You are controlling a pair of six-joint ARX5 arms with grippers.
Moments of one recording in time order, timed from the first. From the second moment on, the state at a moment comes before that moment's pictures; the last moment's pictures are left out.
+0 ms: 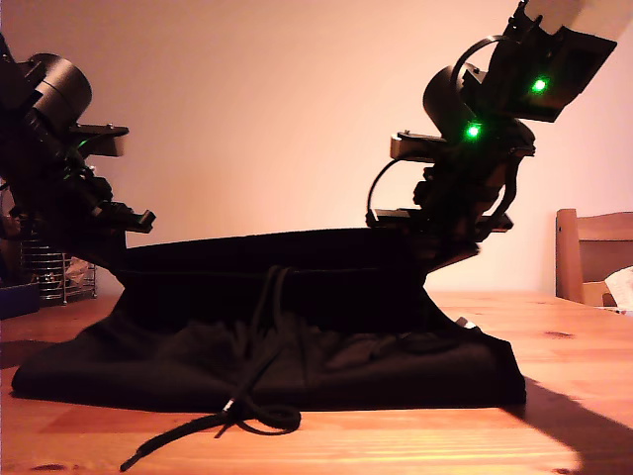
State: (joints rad) left arm -0.13 1.78 1.07 0.02 0.05 0.19; right arm 0.34 1.91 1.23 -0.02 0.00 0.00
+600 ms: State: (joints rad) left arm -0.12 1.78 1.09 0.12 0.05 0.19; right arm 0.33 1.91 1.28 -0.04 -0.05 0.00
